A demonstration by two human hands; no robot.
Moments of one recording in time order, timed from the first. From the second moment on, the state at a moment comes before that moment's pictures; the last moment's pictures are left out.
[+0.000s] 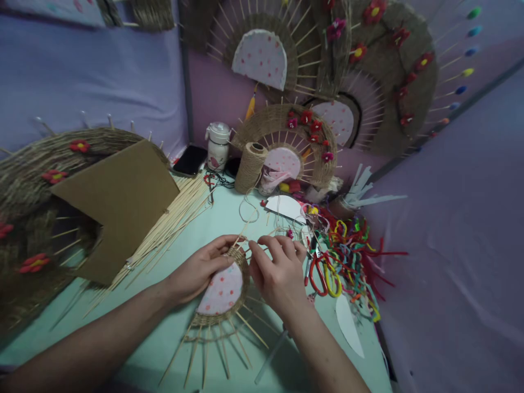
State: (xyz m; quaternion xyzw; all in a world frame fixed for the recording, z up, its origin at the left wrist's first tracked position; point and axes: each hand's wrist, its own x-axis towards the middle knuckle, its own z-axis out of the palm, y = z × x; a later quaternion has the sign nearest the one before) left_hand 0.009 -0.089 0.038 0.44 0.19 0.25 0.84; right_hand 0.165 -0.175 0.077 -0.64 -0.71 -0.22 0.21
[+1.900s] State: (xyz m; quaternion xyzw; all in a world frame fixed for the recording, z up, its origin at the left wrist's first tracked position) left_hand 0.008 -0.080 0.039 0.35 0.21 0.25 0.88; right_hand 0.178 -0.194 0.102 -0.66 -0.65 -0.22 0.31
